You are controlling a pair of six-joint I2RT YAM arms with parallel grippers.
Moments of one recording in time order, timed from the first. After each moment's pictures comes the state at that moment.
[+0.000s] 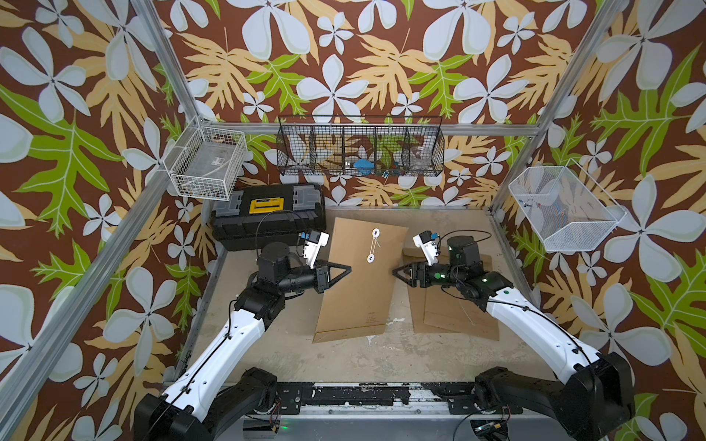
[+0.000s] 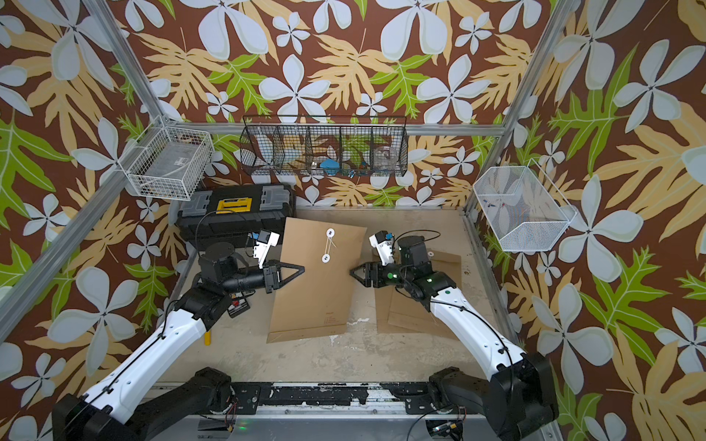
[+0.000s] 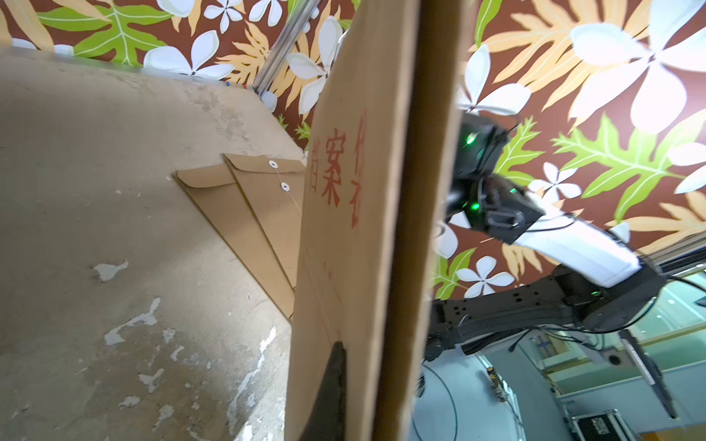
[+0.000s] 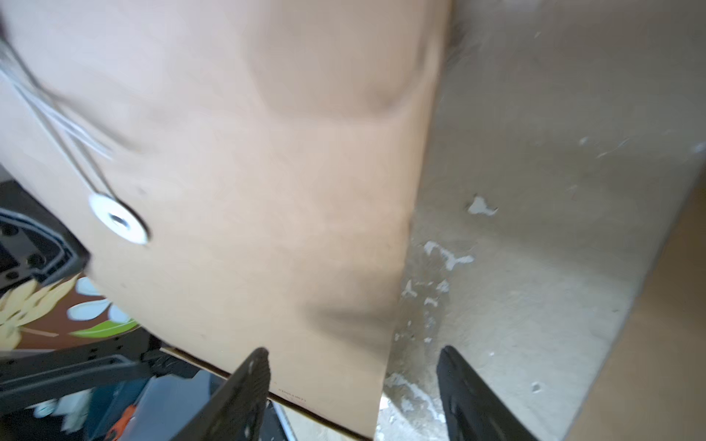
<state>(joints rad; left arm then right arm) -0.32 1.00 0.79 0.02 0.89 -0.61 0.36 1.22 0.86 -0.23 -0.71 0.41</state>
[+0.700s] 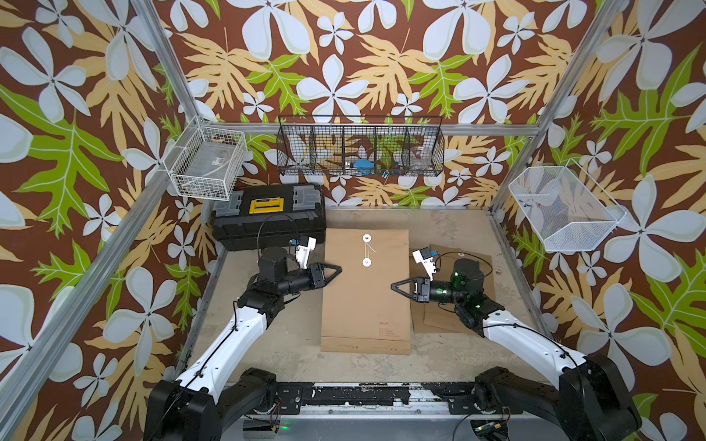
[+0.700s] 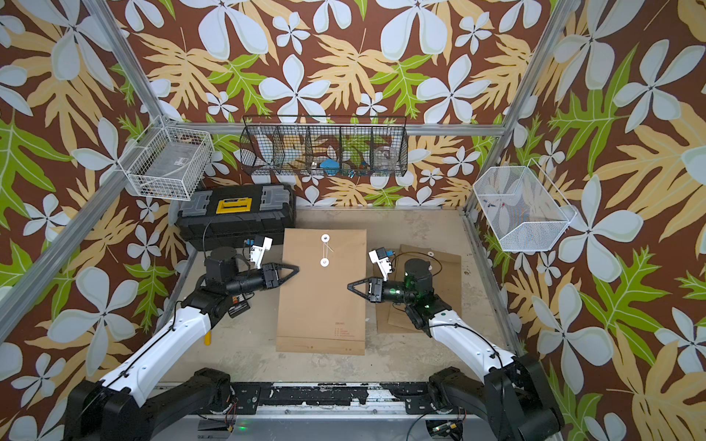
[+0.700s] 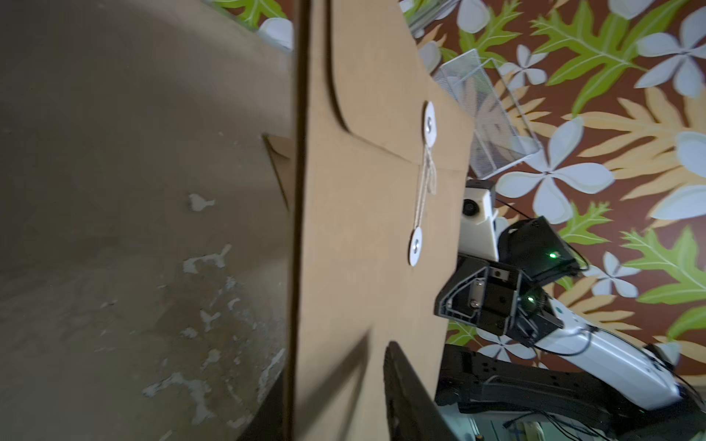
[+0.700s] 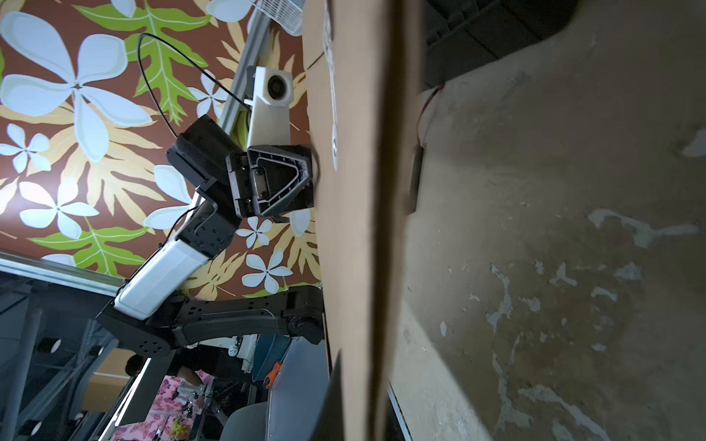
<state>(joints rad) -0.24 1.05 0.71 -0.13 0.69 -0.65 0.38 1.15 0.53 0.33 -0.95 0.85</state>
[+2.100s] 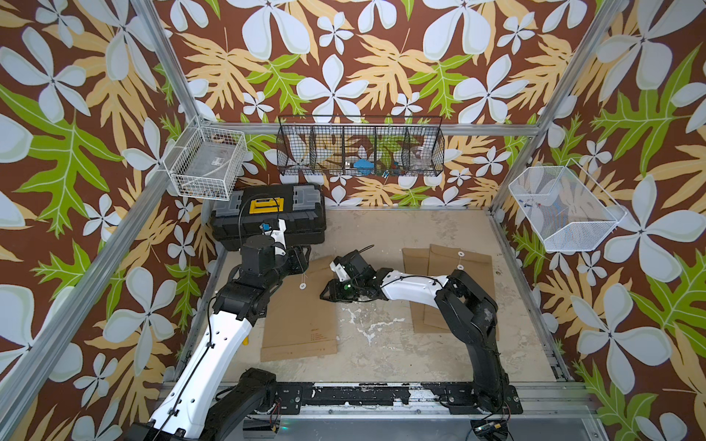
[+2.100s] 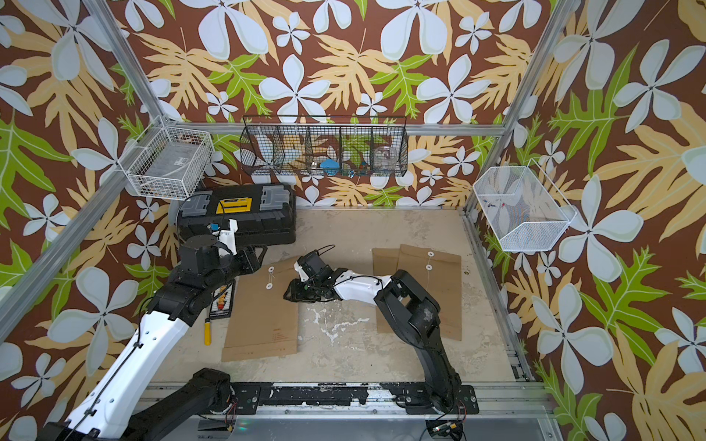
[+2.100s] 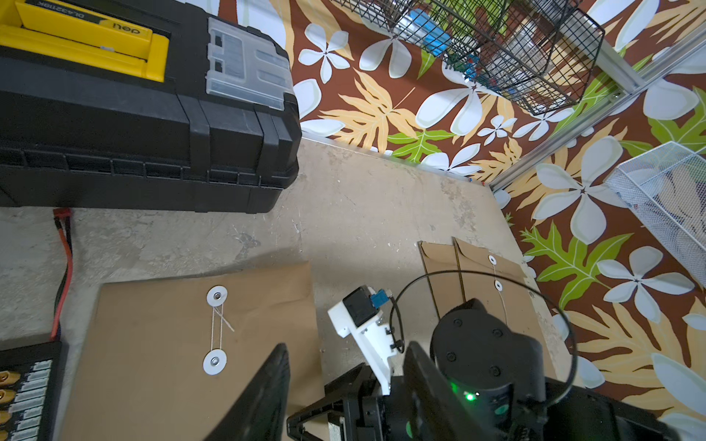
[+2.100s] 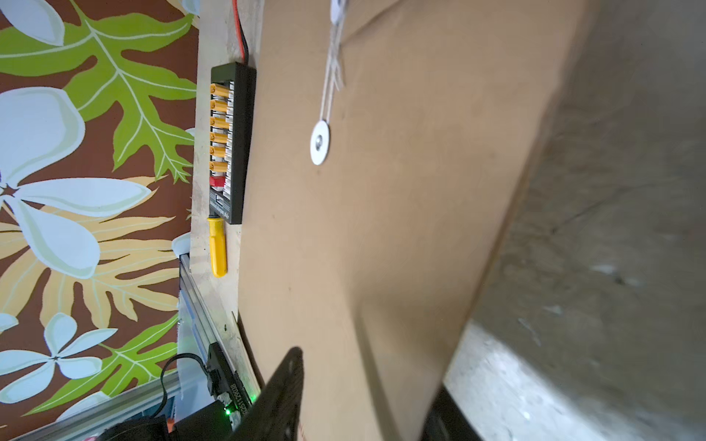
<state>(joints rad) -0.25 0.97 0.99 -0.47 0.13 -0.46 0.84 2.05 1.40 -0.17 -0.41 0.74</state>
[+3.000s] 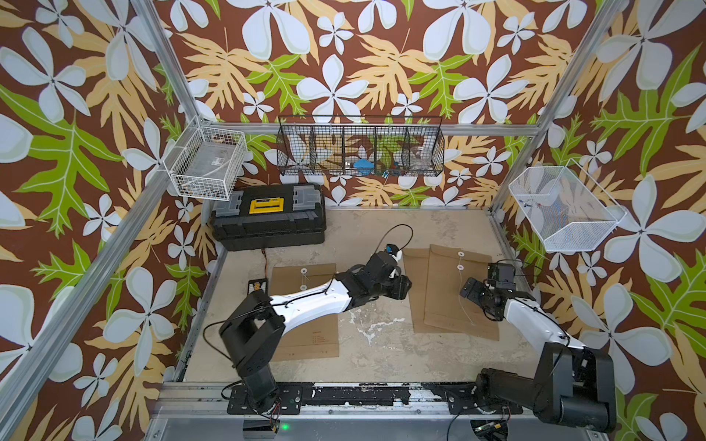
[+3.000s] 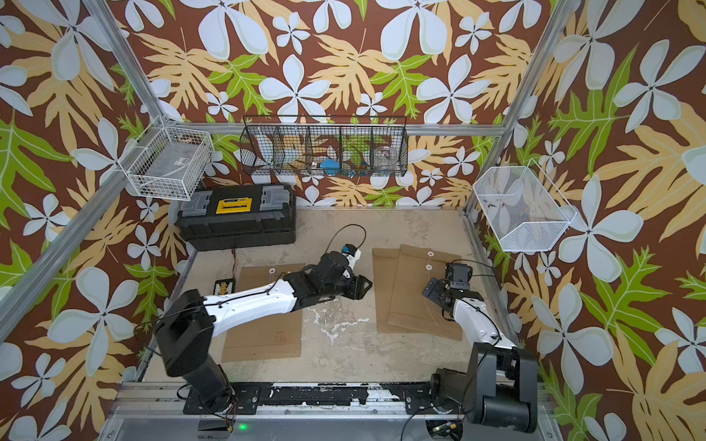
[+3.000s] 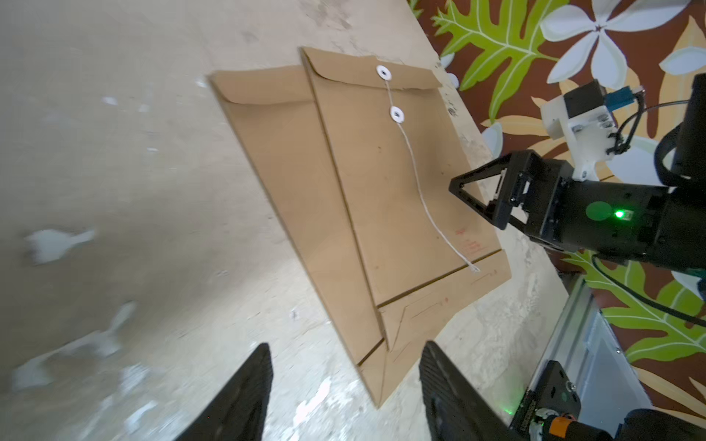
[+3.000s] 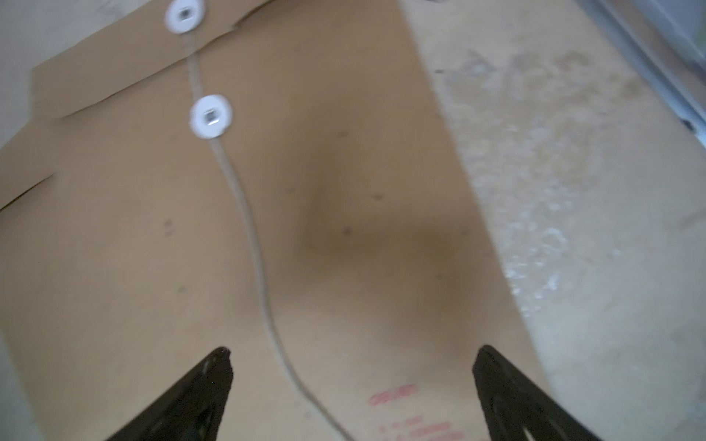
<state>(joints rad) -0.92 1.79 1.24 -0.10 0.09 -0.60 -0.22 1.29 0.61 -0.38 0.05 0.48</state>
